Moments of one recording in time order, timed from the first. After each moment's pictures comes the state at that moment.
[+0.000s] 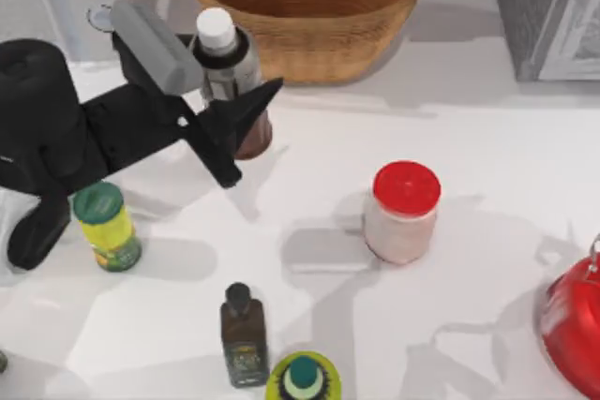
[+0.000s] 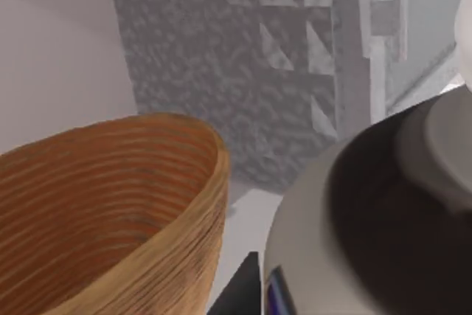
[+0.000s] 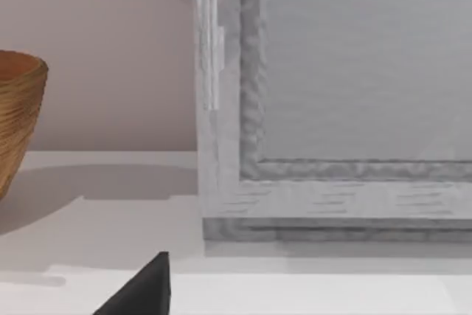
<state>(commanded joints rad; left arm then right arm) -0.33 1.59 0.60 0.93 0.63 0.17 0.00 0.00 0.00 0.00 0.00 0.00</state>
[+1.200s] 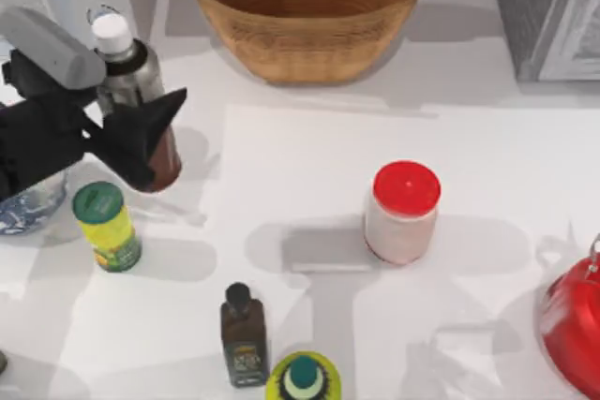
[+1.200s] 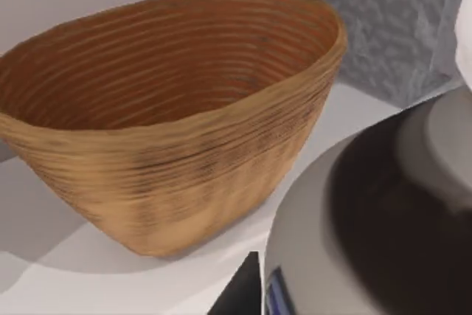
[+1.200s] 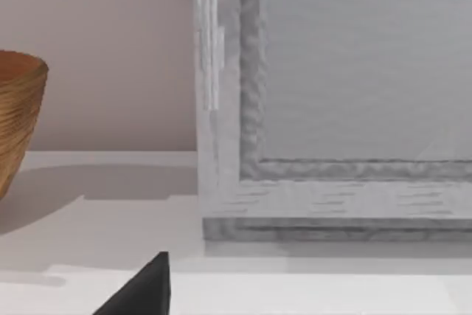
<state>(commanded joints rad) -0.16 1.29 0.52 0.51 0.60 0.15 0.00 0.00 0.00 0.00 0.00 0.00</state>
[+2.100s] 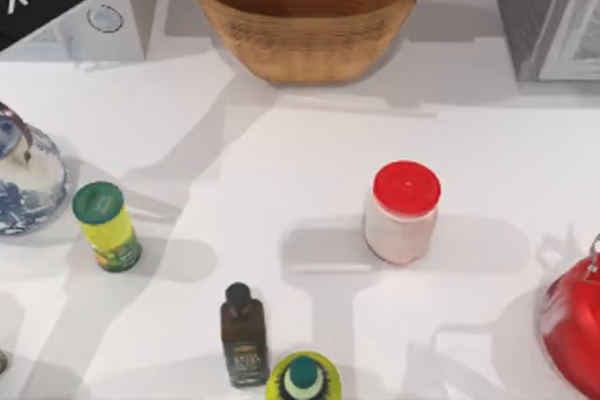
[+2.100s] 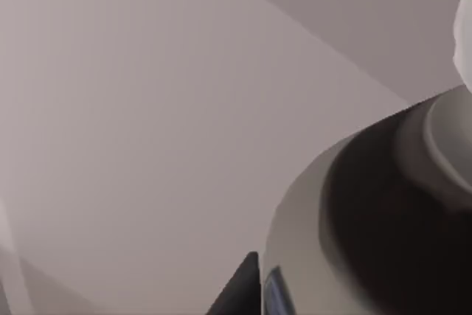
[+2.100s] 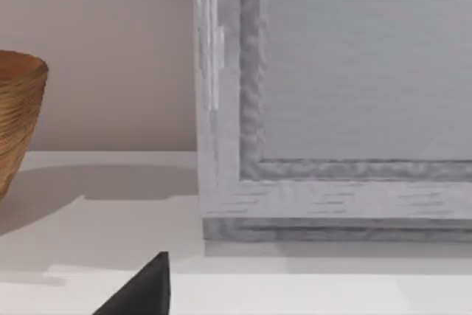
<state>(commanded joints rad) -0.57 2.06 1.93 -0.02 -0.42 -0.06 0.00 0.00 0.00 0.00 0.00 0.00</state>
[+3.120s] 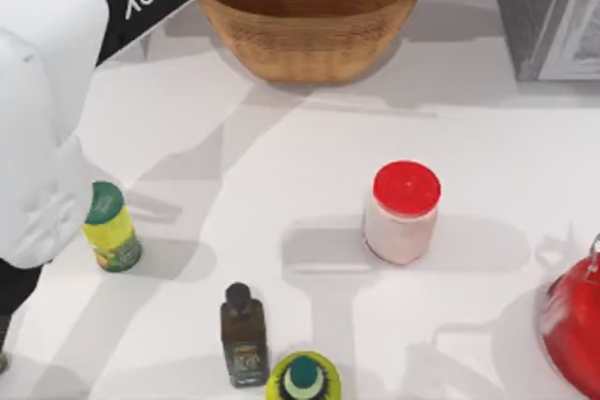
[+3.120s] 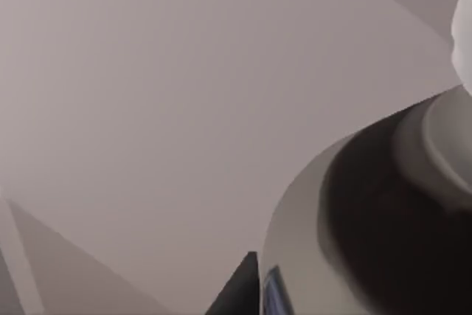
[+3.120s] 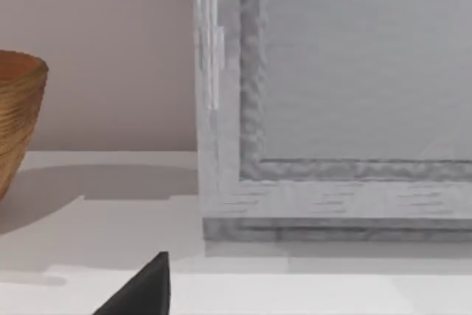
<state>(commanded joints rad) -0.60 2.32 2.23 -0.15 -0.57 -0.12 0.00 0.00 0.00 0.00 0.00 0.00</state>
